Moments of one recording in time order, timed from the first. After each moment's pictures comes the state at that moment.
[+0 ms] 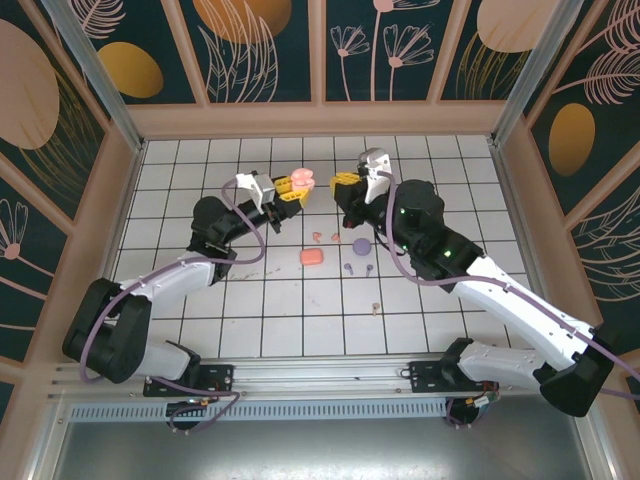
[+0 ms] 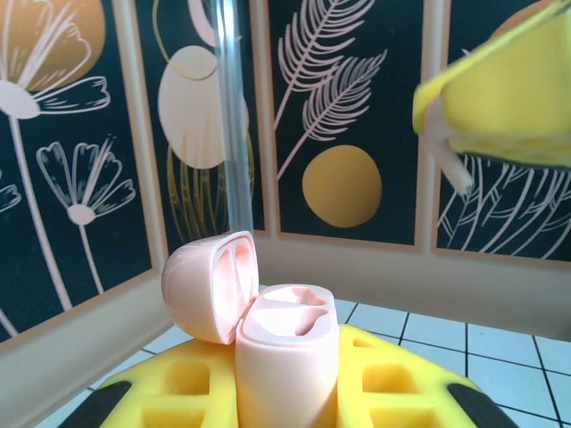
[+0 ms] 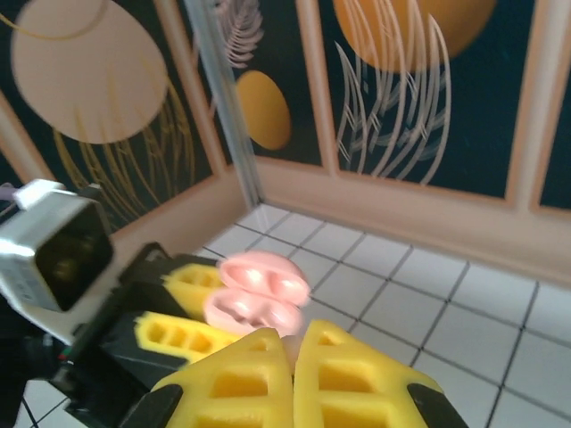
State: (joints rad) left arm -0.46 1.41 0.70 0.98 0.67 -0.13; right arm 0.83 1.10 1.08 -0.04 0.04 0.17
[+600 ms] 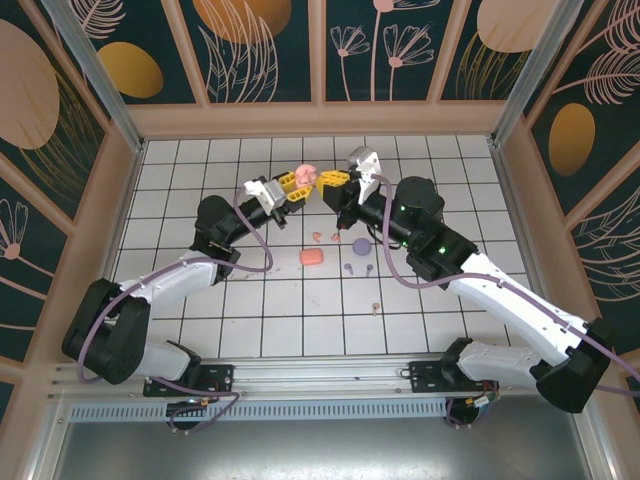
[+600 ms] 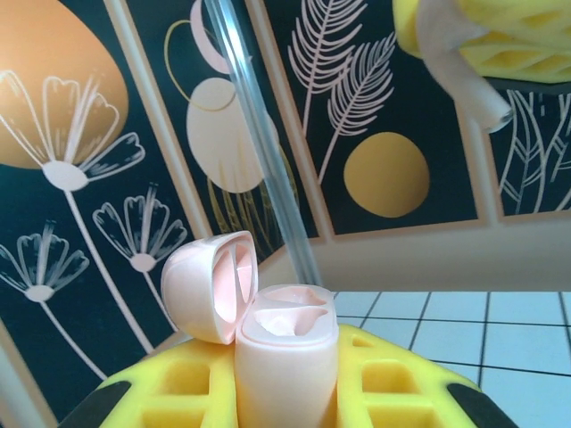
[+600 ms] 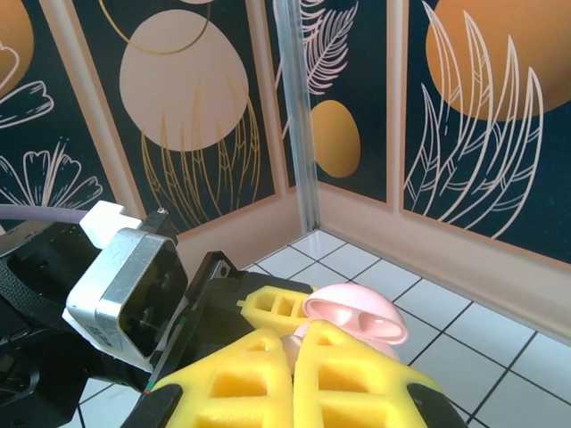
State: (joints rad) left arm -0.50 1.40 0.72 0.97 0.56 0.16; right arm 0.82 1.13 1.08 0.07 -0.13 0.10
